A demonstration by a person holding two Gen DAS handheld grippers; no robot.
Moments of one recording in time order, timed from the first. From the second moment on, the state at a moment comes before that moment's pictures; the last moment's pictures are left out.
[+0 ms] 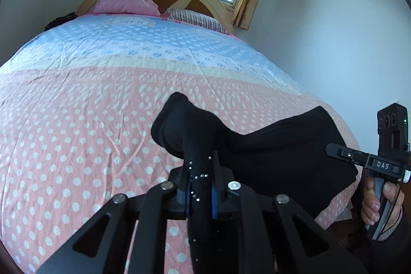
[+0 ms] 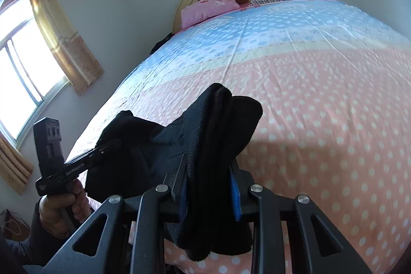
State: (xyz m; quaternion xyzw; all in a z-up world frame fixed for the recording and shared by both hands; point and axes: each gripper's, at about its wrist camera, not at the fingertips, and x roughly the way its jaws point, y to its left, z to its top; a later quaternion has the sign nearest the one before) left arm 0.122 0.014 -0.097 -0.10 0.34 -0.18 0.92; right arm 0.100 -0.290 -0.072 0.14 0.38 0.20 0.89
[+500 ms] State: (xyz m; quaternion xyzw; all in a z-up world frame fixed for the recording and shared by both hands) left arm 0.109 0.082 -0.069 -0.06 0.31 -0.10 0.94; right arm 0.167 -0.200 -0.038 0.07 0.38 0.28 0.88
